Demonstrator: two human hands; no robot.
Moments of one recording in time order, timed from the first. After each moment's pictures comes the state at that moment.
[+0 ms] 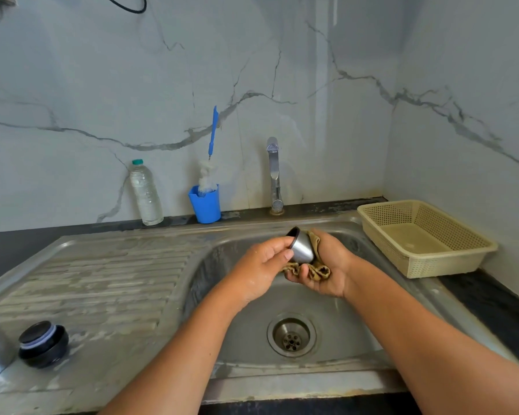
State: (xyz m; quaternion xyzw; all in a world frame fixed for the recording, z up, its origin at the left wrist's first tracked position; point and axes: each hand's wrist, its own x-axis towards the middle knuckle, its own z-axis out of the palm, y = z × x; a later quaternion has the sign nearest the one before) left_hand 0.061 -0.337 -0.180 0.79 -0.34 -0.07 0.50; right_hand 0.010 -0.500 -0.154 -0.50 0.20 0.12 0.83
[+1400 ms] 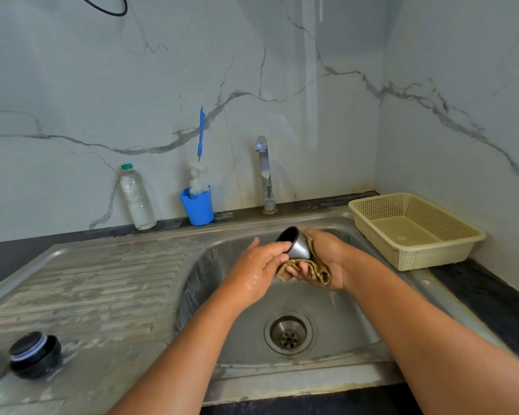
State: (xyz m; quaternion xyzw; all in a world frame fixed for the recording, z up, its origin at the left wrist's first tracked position) left_hand 0.055 -0.343 -0.179 0.86 -0.36 0.02 0.35; right_hand 0.018 -0.518 -0.158 -0.59 0.22 0.09 0.77
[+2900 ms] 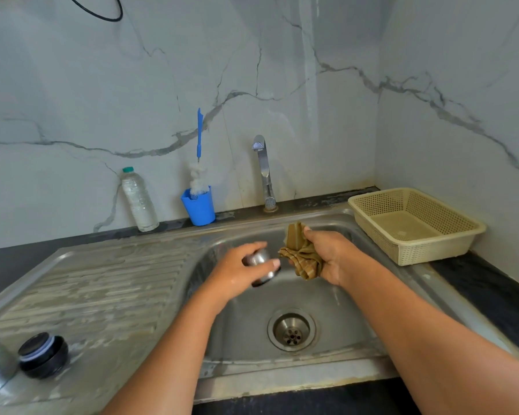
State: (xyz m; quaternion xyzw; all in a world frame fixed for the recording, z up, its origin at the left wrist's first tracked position) left_hand 0.065 -0.316 -0.171 0.89 -0.24 -0.04 0.38; right_hand 0.019 -0.515 -0.166 -0.58 0.24 -0.03 0.78
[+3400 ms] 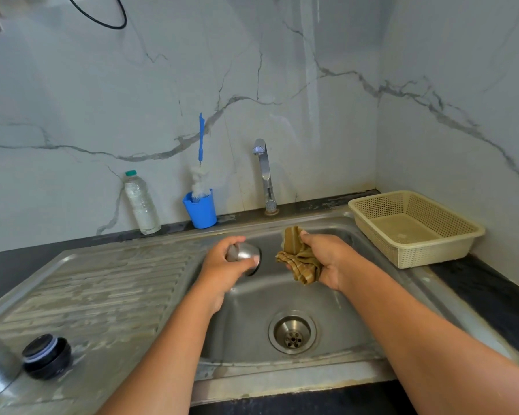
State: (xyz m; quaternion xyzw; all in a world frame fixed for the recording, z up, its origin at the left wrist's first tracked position) left_hand 0.082 -0.310 -0.184 0.80 -0.11 -0.02 0.59; right_hand 0.012 -0.511 -0.160 -0.57 0.22 -0.01 0.79
